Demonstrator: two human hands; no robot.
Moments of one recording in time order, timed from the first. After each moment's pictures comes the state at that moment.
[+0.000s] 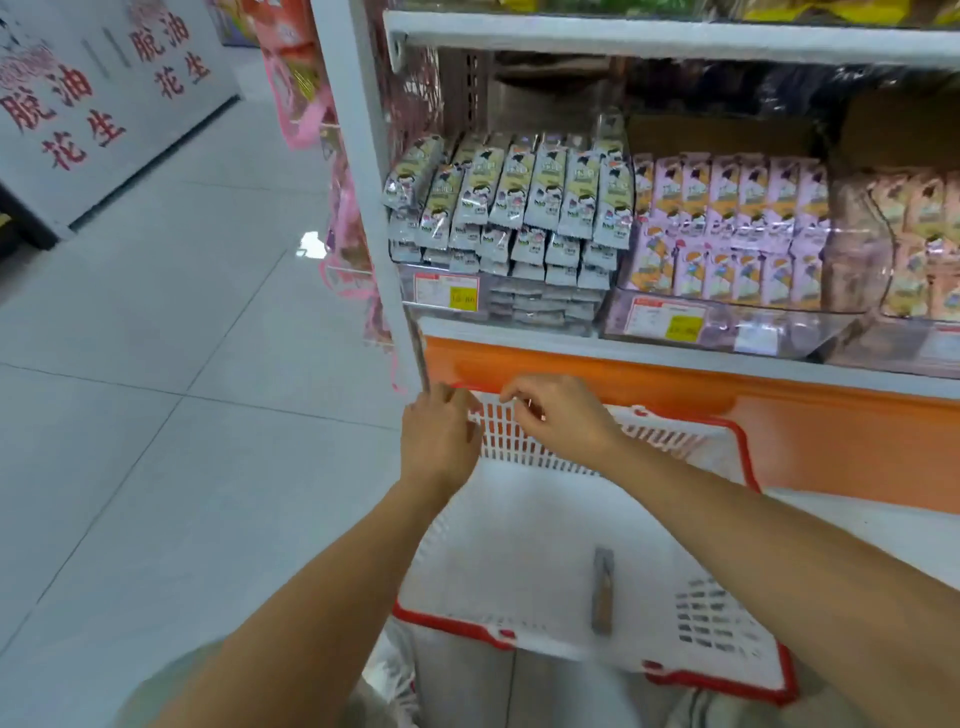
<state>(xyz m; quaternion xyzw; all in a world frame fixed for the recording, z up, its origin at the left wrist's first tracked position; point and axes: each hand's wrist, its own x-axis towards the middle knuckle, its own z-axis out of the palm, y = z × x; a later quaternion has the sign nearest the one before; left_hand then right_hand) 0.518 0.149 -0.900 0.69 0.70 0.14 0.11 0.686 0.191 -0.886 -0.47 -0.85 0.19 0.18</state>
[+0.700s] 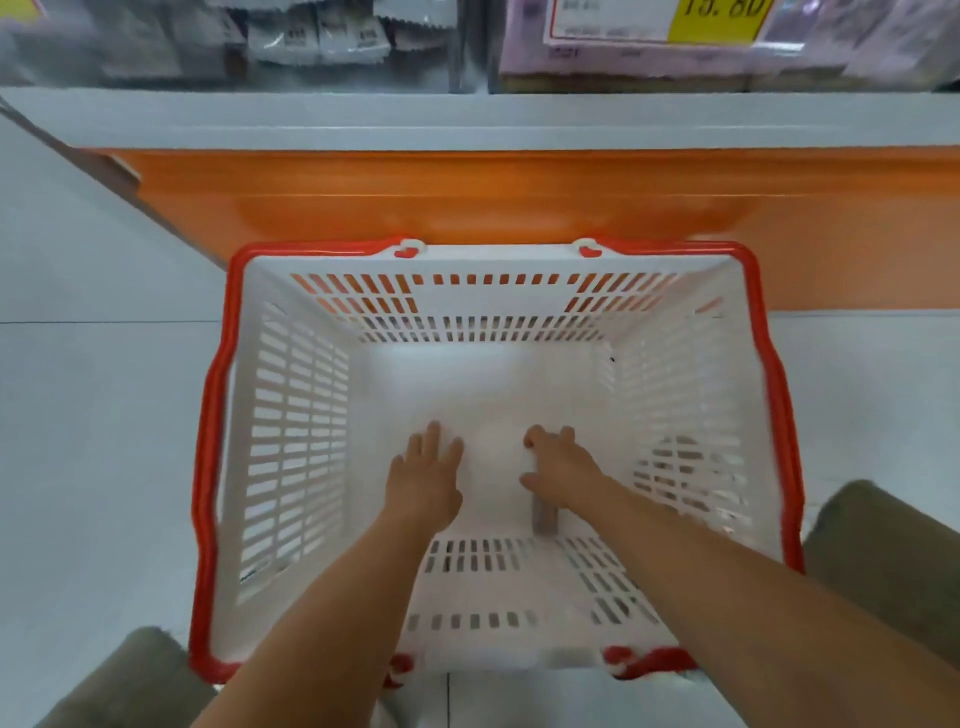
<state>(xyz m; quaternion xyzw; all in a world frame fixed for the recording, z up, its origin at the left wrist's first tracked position) 0.604 0.112 -1.164 0.71 0.55 -0.30 0.31 0.789 0.115 -1.172 -0.68 -0.53 0.47 -0.19</state>
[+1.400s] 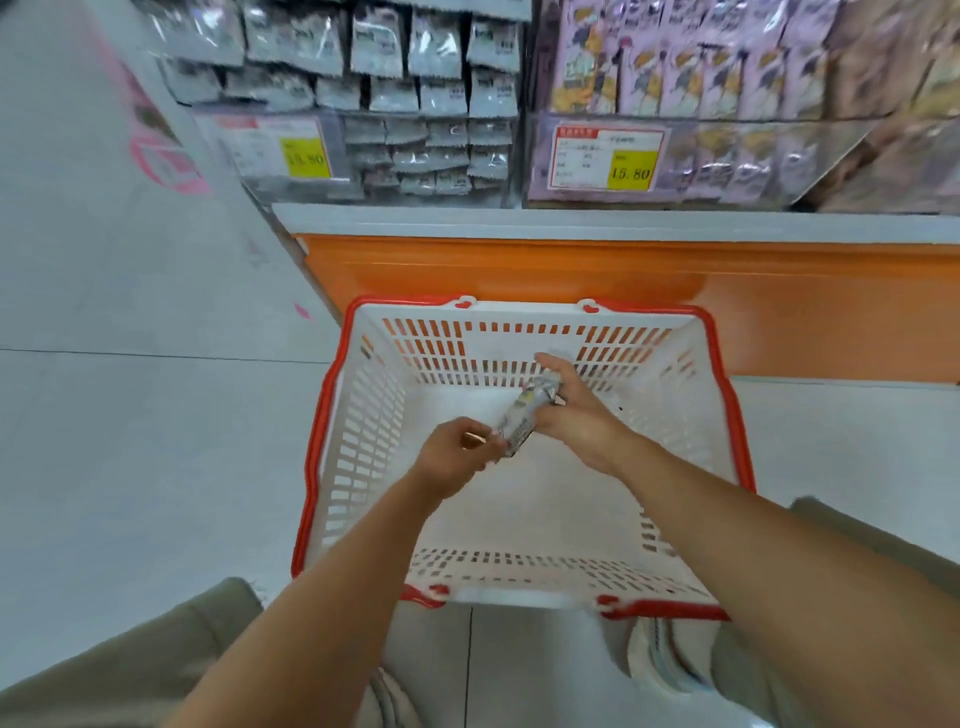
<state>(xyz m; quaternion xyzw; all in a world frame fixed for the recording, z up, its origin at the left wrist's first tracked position) 0.599 0.120 -1.041 0.45 0.65 0.16 0.58 0.775 0.153 -1.046 -0.59 -0.35 0.67 0.29</state>
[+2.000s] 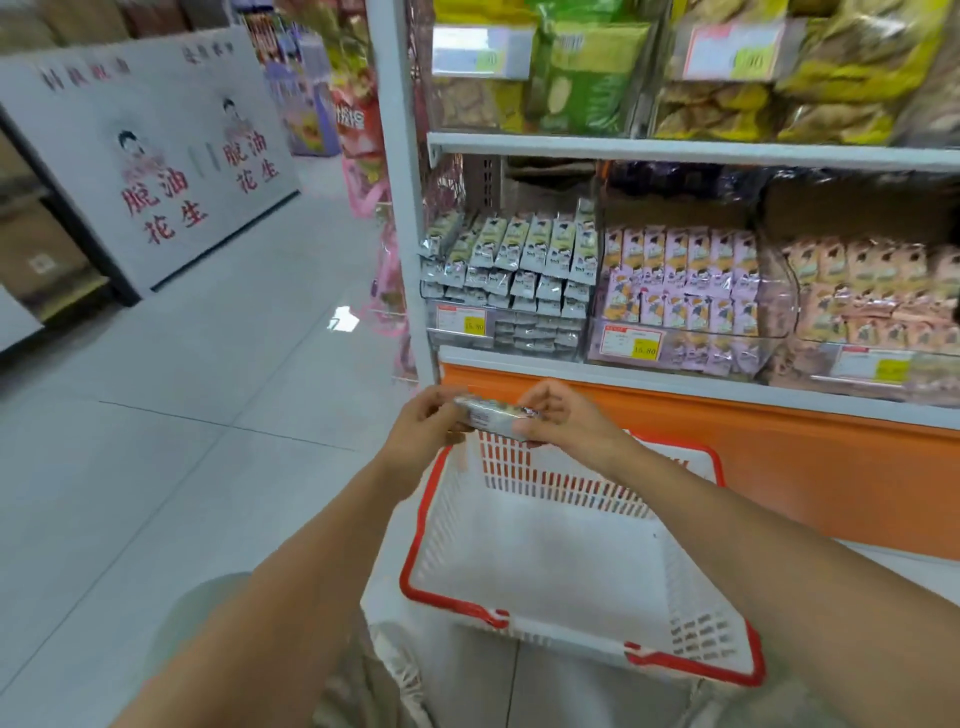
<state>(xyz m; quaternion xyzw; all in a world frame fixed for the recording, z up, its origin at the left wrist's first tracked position) 0.506 0.080 -0.832 0.45 0.58 0.46 0.49 0.709 0.115 -0.828 -0.45 -0.64 0.55 0.30</state>
